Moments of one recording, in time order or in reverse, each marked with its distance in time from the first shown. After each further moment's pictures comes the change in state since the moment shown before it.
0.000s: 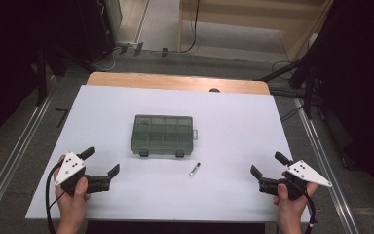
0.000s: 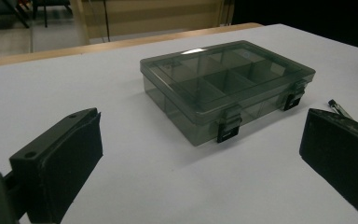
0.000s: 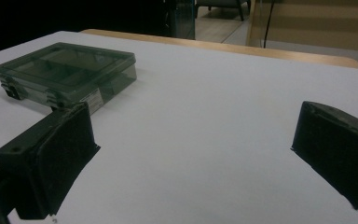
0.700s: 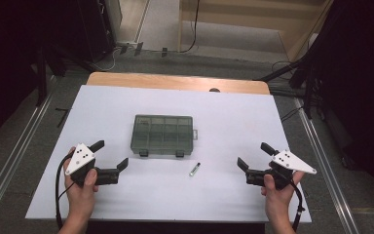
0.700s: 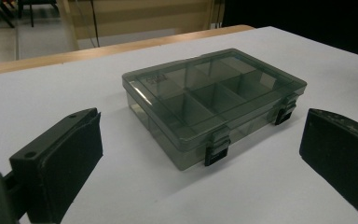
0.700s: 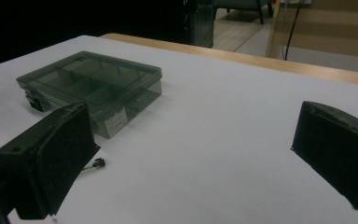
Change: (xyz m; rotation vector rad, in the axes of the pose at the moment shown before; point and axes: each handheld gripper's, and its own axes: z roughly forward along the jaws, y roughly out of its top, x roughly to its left) left arm -0.007 0.017 0.022 0.012 -0.036 0.009; right arm 0.021 0.023 0.029 0.000 0.071 -0.031
